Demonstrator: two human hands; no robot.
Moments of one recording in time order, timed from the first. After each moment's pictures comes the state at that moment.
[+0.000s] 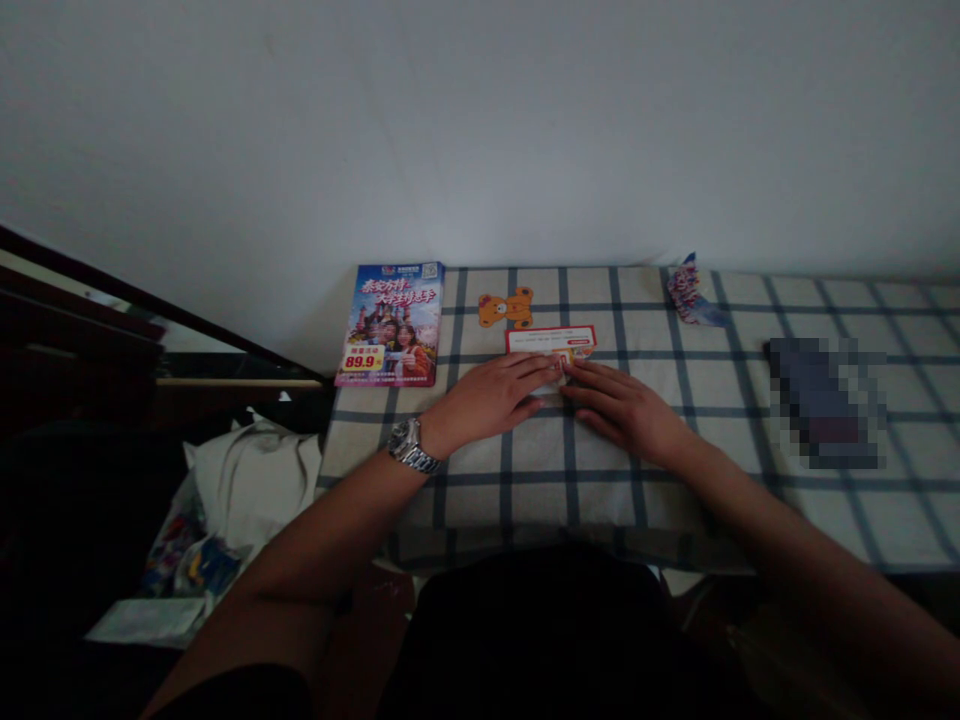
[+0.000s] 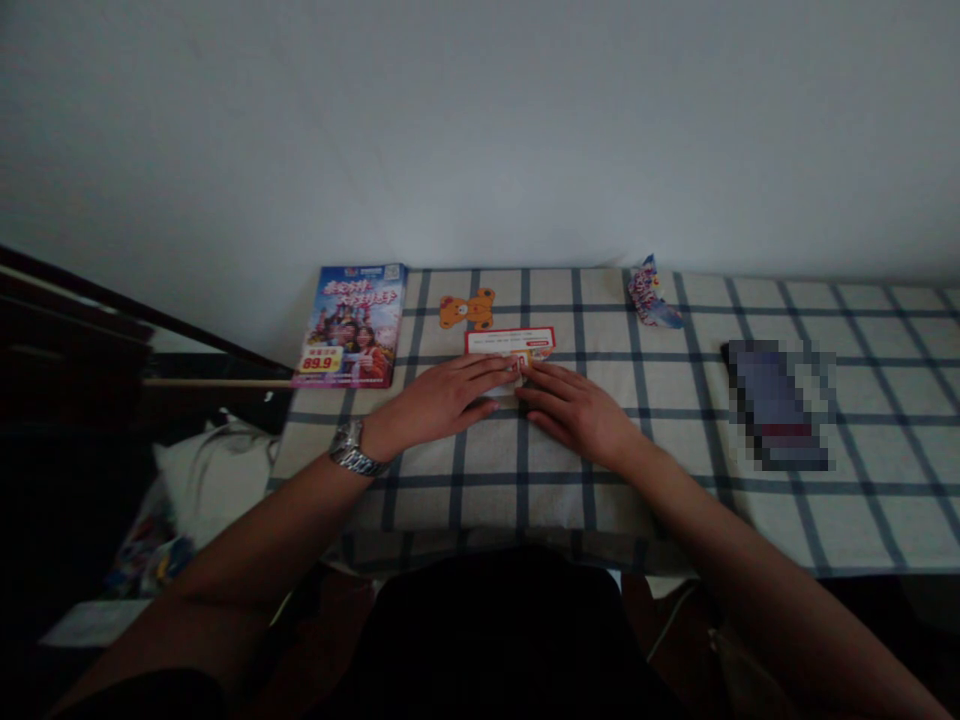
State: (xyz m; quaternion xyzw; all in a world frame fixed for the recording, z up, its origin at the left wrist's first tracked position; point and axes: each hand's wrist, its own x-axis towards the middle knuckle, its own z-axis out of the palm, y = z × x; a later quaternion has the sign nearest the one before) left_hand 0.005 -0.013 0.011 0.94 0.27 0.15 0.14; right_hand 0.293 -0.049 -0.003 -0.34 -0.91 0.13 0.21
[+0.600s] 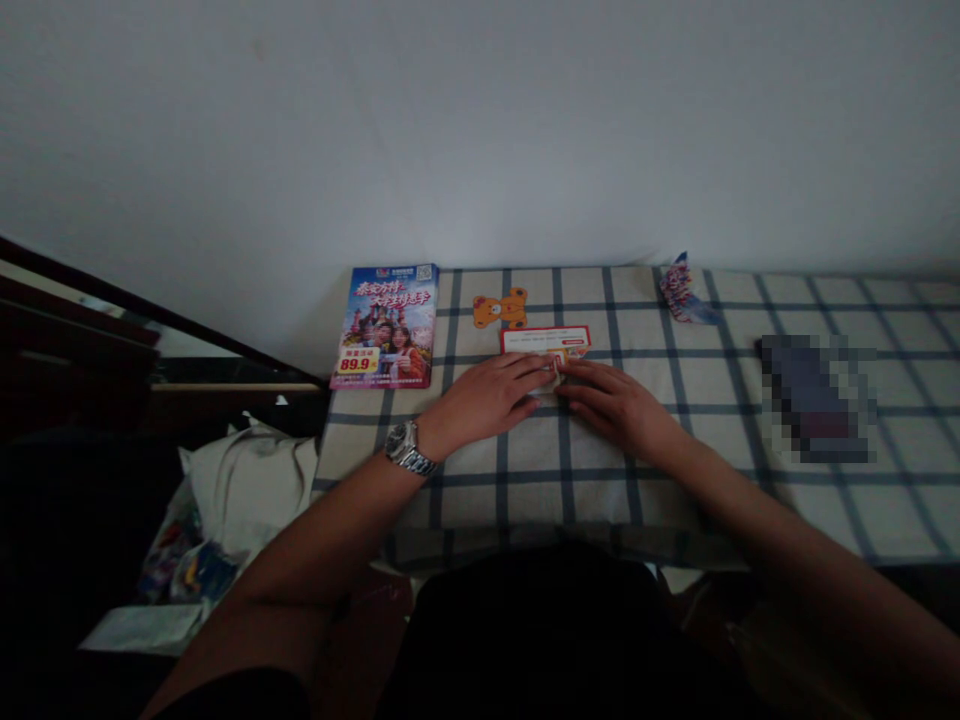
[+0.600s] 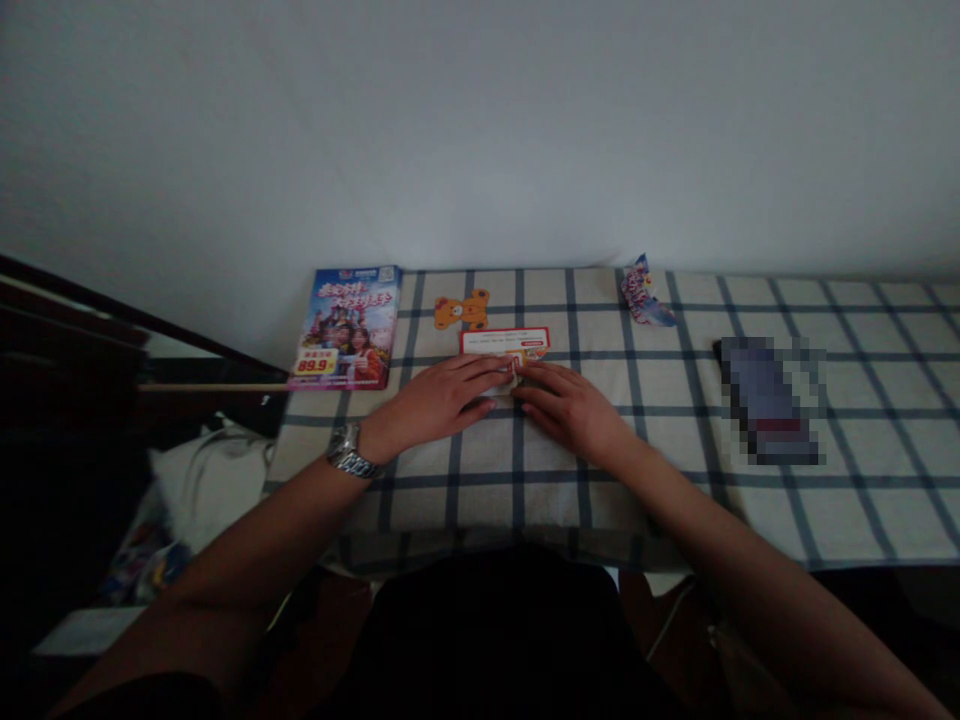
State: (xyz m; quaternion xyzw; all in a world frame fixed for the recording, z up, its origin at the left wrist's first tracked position) left_hand 0.007 -0.014 0.011 0.94 0.28 0.14 0.12; right_hand 0.286 -0.050 0.000 -0.36 -0.89 0.13 0.23
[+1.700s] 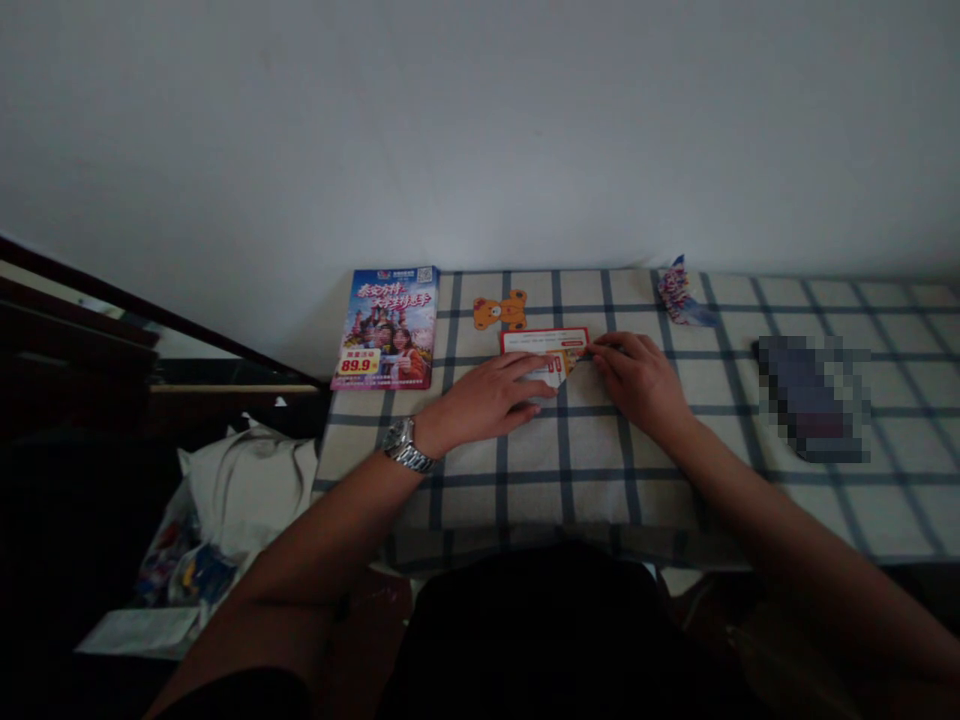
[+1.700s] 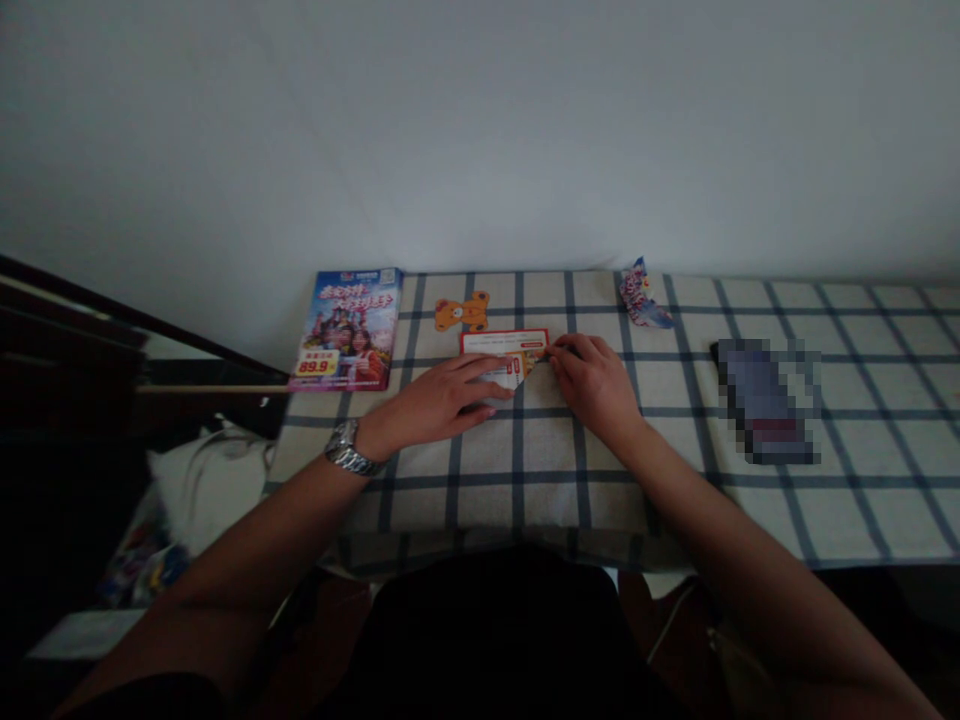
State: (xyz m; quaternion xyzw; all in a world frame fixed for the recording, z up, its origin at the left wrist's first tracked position) left_hand 0.002 -0.011 0.016 0.95 0.25 0.15 0.14; right_hand 0.299 -0.024 0.004 -0.50 -0.83 0.01 0.24
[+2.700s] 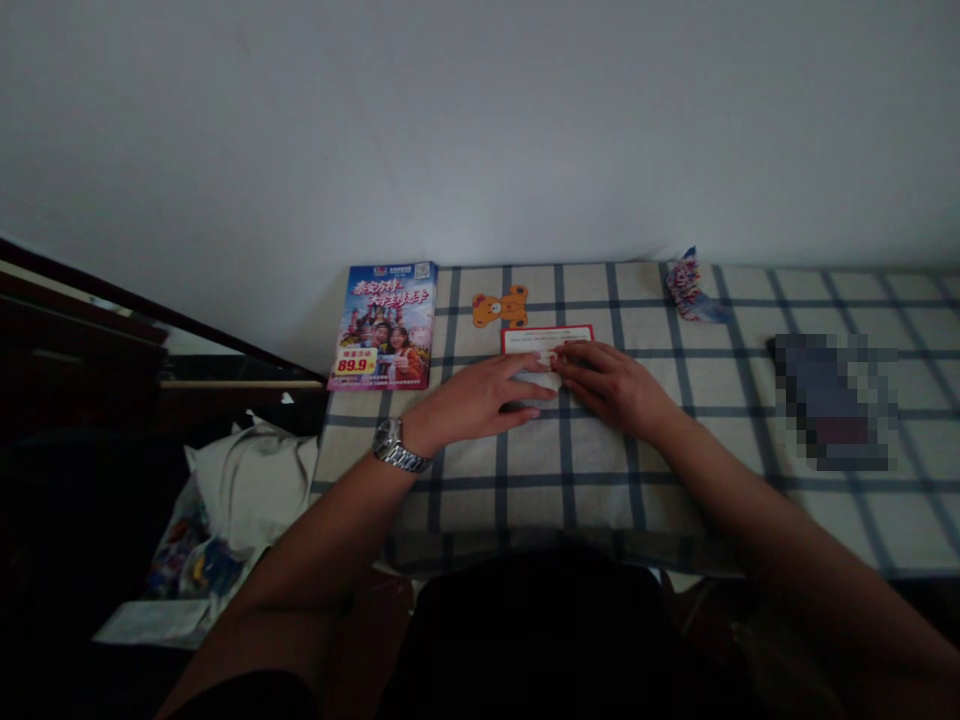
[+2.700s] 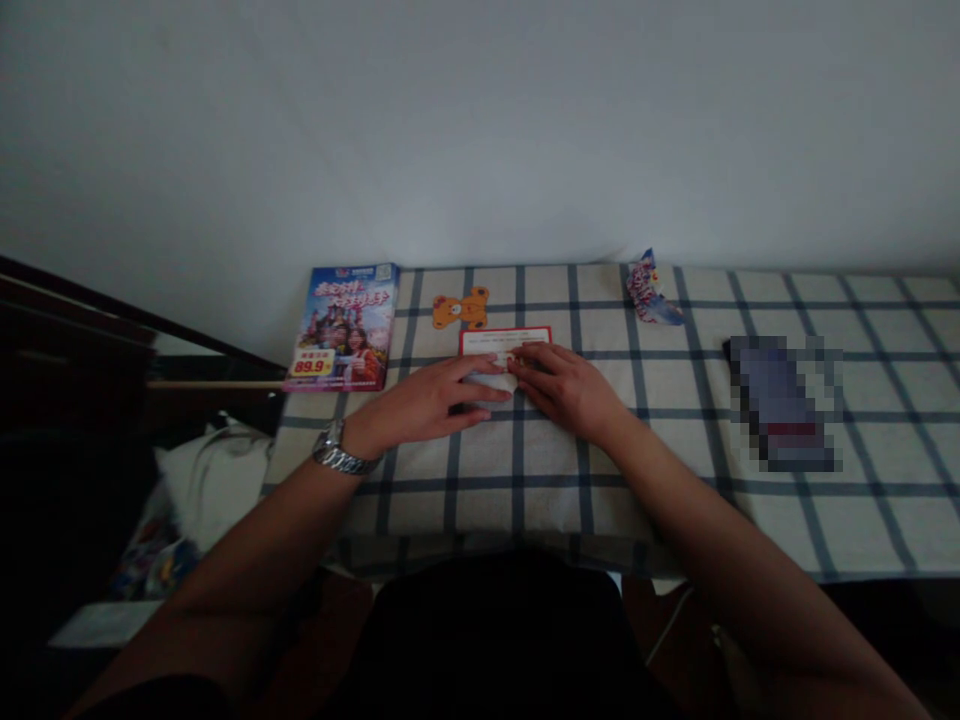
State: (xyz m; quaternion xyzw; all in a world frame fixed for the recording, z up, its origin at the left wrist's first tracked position) left_hand -0.008 -0.008 0.021 0.94 0.24 0.16 0.19; right_hand 0.281 -0.018 -0.006 -0.34 -0.90 0.07 0.24
